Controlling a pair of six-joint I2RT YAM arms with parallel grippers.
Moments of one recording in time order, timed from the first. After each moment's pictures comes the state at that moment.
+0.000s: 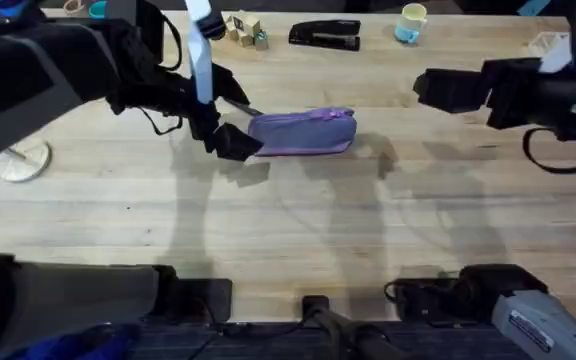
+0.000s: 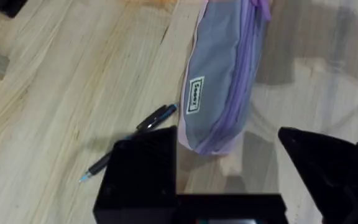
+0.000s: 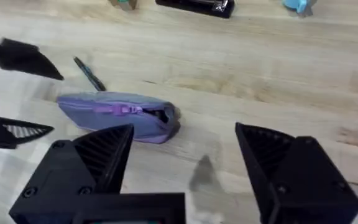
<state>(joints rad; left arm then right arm) 0.00 1.53 0.98 -0.72 0.79 1.09 0.01 0.86 0.90 -0.67 -0.33 0.03</state>
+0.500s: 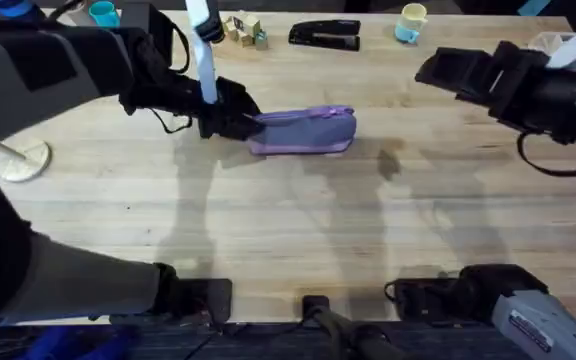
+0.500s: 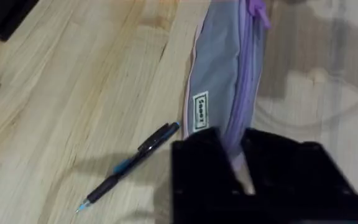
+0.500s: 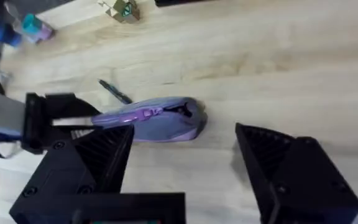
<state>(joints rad) 0.00 1.62 0.99 -0.64 0.89 1.12 0.01 0.86 0.90 -0.70 -0.34 0.36</state>
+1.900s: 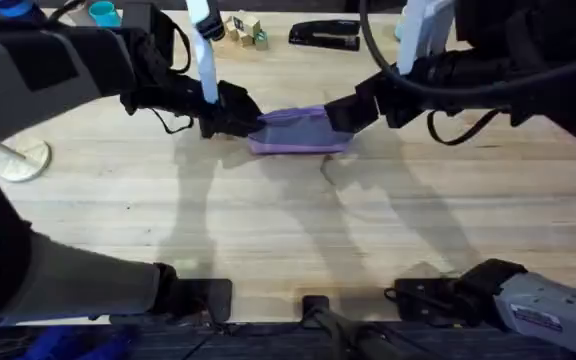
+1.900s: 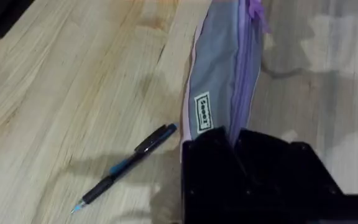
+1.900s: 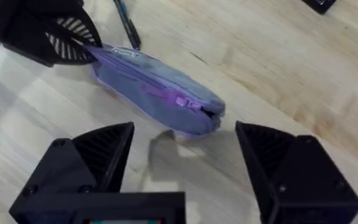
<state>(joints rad) 0.00 1.62 0.99 -0.64 0.89 1.08 0.46 1.21 1.05 -0.66 -0.10 -0.07</state>
